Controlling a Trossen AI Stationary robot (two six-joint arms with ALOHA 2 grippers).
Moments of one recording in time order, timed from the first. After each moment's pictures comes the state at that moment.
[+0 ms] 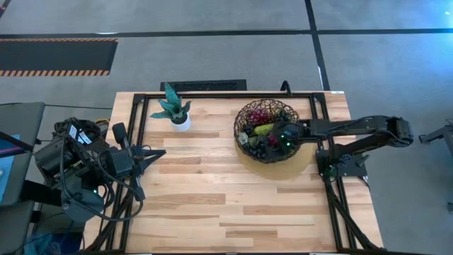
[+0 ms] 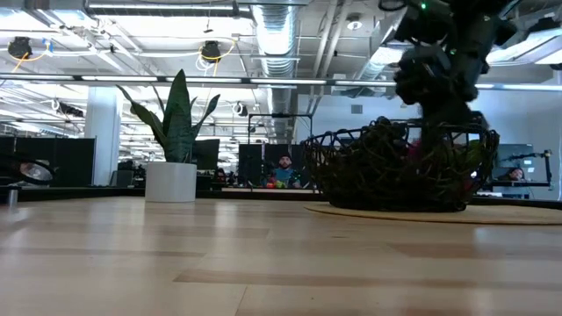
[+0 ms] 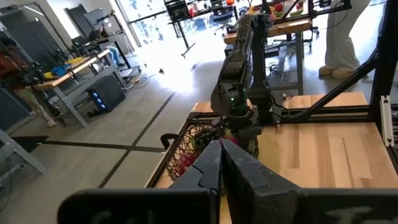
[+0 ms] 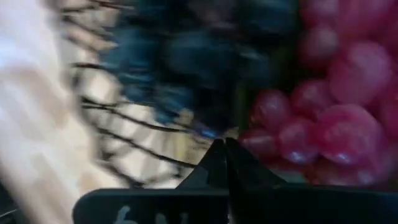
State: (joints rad) left arm -0.93 1.56 2.25 -1.57 -1.26 -0.59; right arm -0.15 1.18 0.74 -0.61 -0.12 0.83
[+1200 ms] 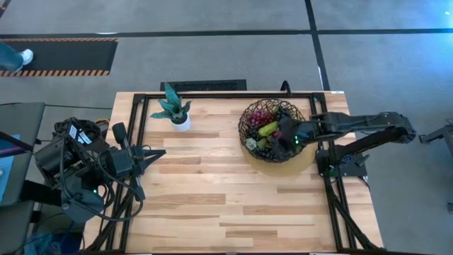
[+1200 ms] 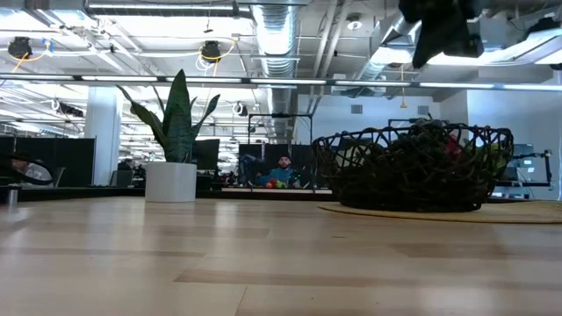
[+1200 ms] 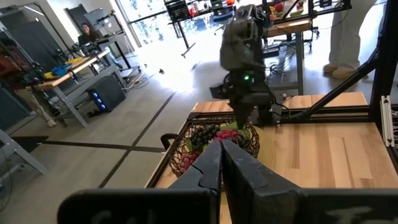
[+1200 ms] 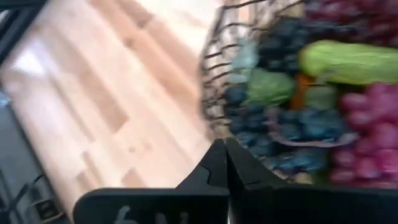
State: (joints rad) left arm -0.93 1.56 2.25 -1.57 -1.26 -0.59; right arm 0.05 1.13 1.12 -0.93 0.11 0.85
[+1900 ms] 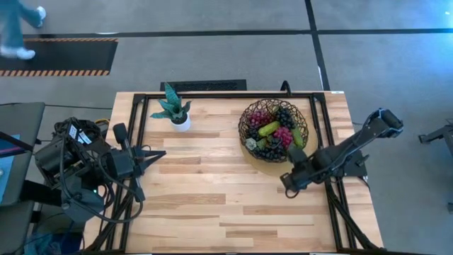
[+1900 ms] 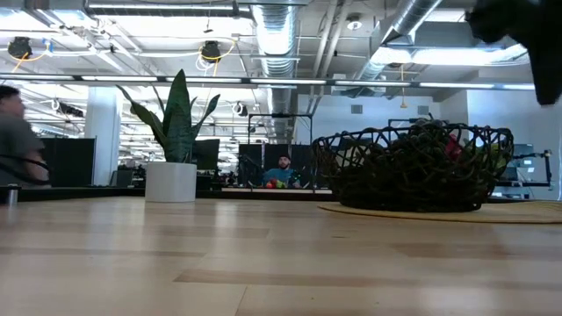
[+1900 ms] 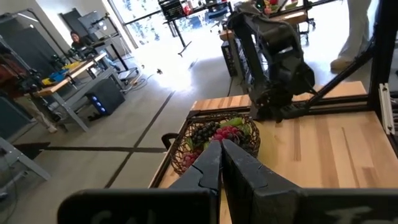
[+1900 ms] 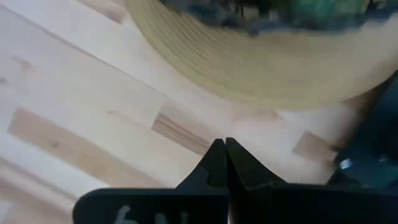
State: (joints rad) left arm -0.93 1.56 2.25 -1.57 -1.24 -0.54; right arm 0.51 1.29 1.04 -1.27 0.19 1.58
